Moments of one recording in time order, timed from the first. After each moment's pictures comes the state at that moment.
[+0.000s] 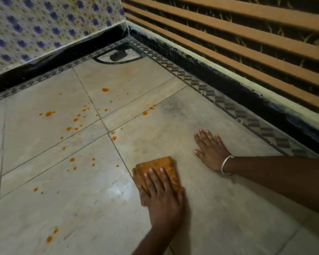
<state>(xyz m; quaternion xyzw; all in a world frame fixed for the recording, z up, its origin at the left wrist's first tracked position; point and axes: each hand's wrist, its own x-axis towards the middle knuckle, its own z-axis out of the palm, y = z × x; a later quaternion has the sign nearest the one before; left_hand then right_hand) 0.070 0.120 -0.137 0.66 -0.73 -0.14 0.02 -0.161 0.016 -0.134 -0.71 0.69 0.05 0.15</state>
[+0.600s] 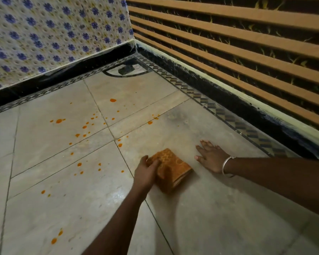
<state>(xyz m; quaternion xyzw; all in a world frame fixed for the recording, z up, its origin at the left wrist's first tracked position) 0.106 0.035 -0.049 0.67 -0.48 -0.49 0.26 -0.157 0.008 -0.093 -0.70 0.67 0.10 0.23</state>
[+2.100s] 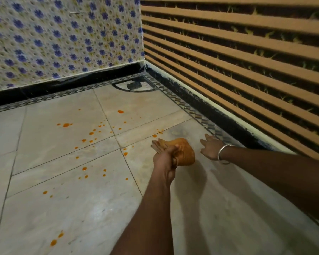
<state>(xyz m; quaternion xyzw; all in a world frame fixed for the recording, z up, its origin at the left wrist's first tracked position) 0.059 0.001 0.002 0.50 -0.14 -0.71 0.47 -0.140 -0.032 0.008 -0.66 0.72 0.15 0.15</state>
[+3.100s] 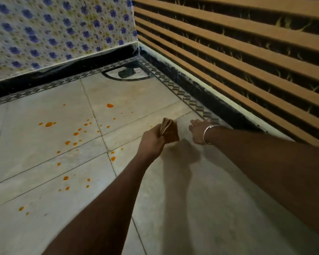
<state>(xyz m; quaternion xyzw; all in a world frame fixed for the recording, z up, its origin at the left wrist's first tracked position) 0.056 -0.103 0.005 0.58 -0.67 -0.37 0.28 -0.159 -0.154 -0.024 -0.73 0.64 0.24 0.06</state>
